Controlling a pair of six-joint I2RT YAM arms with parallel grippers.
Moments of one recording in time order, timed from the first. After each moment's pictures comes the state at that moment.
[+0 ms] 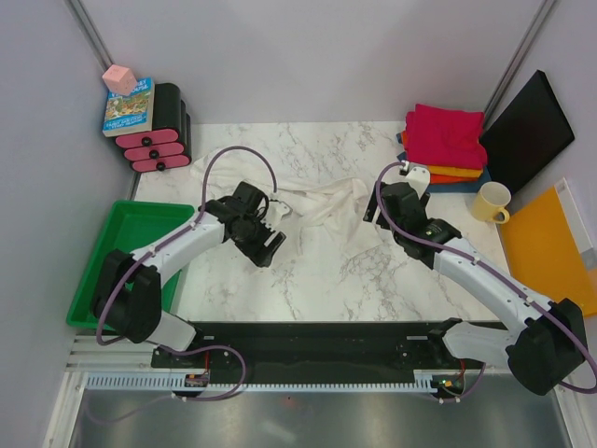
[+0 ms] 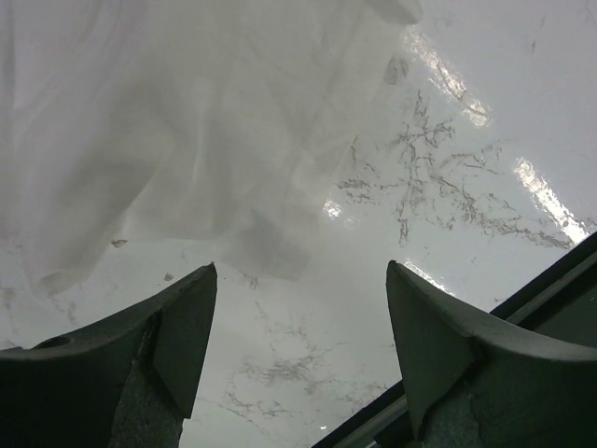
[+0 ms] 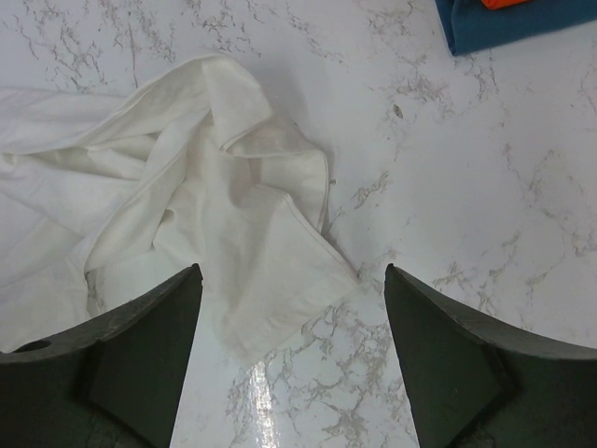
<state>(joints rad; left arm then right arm) -0.50 1.46 1.00 -0.71 0.19 0.28 0.55 1.17 0.88 -0.35 0.50 0.59</state>
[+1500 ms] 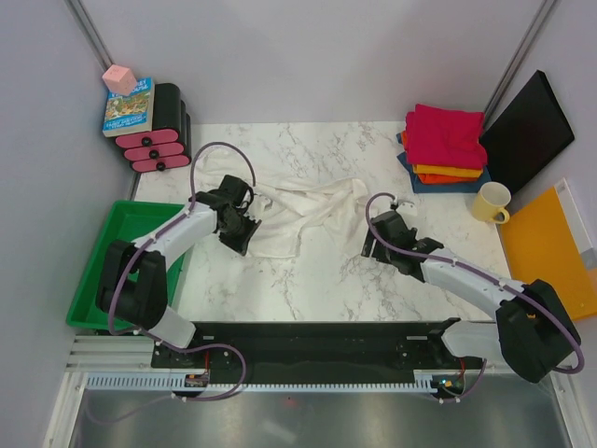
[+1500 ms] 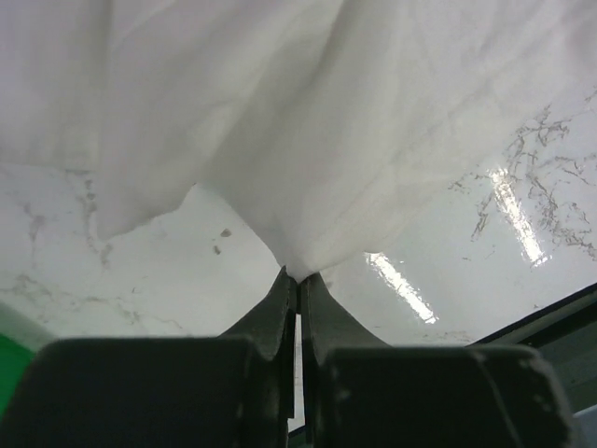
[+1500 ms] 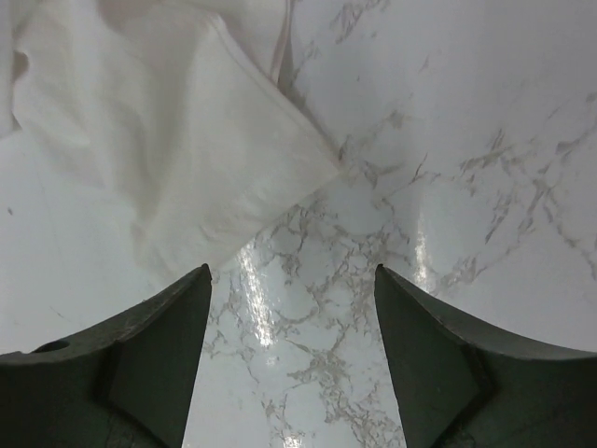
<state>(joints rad) -0.38 1.55 1.02 -0.76 0.15 0.23 0.55 1.23 0.66 -0.31 0.38 0.69</state>
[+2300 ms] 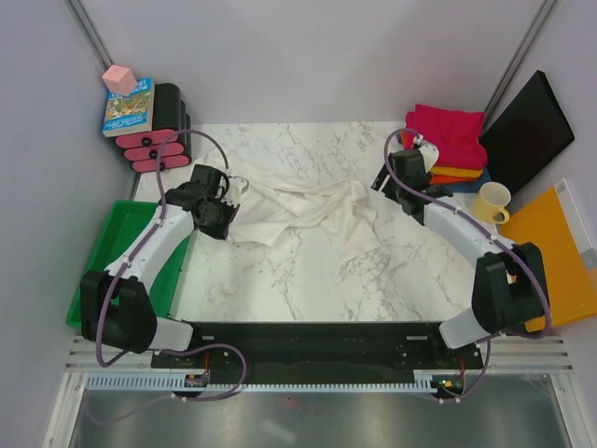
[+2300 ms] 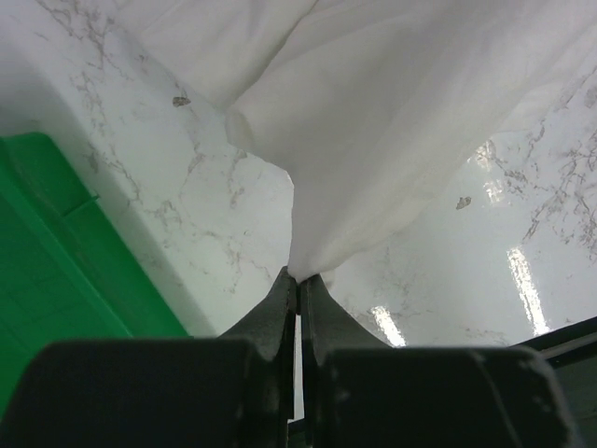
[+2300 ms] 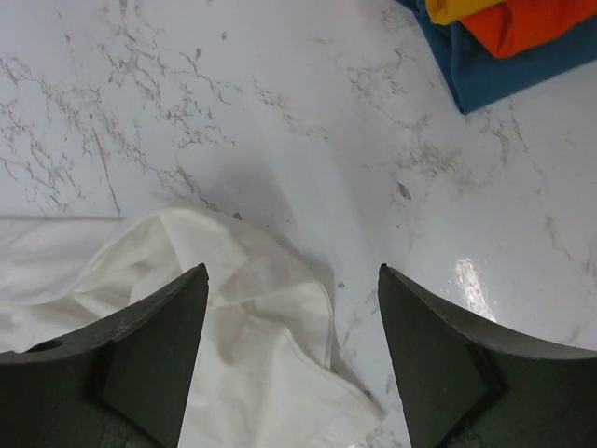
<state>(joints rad) -0.24 1.39 1.07 -0.81 0.08 0.24 0.30 1.47 1.02 -0.23 0.33 0.65</state>
